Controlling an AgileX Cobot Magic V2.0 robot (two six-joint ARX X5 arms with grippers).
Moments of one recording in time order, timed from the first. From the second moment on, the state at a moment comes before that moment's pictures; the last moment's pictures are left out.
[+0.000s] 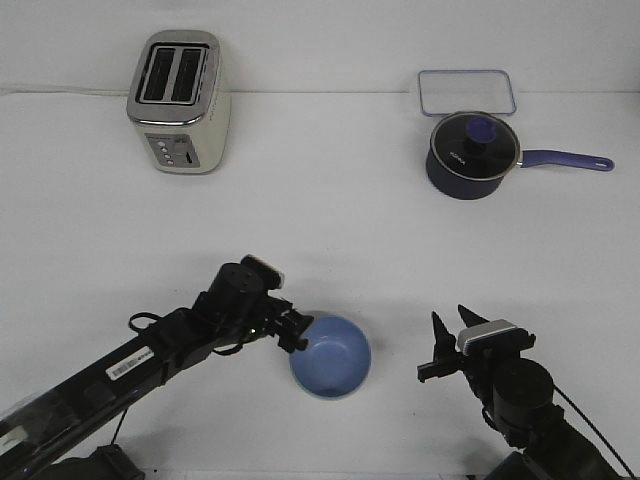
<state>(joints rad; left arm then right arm) -0.70 1.28 0.93 -0.24 0.17 -0.23 0.63 0.47 0.53 -0.41 0.26 0.23</state>
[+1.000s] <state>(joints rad) -0.33 0.19 0.48 -0.11 -0.23 -0.03 0.63 0.13 0.45 -0.35 0.34 0.17</state>
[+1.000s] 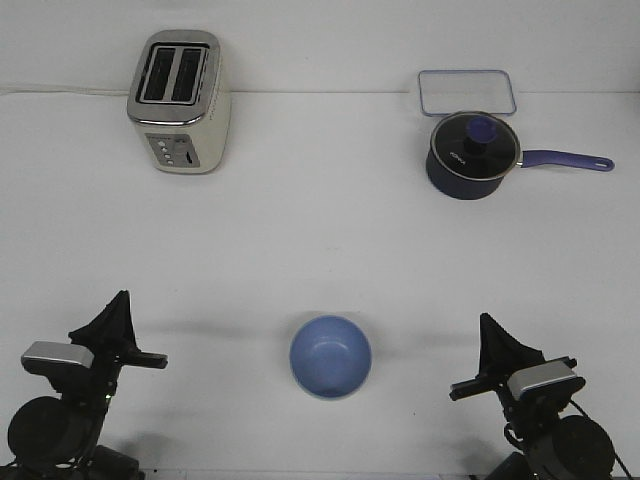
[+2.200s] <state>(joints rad) -0.03 0.02 0.11 0.10 0.03 0.00 0.63 0.13 0.45 -0.35 0.34 0.16</state>
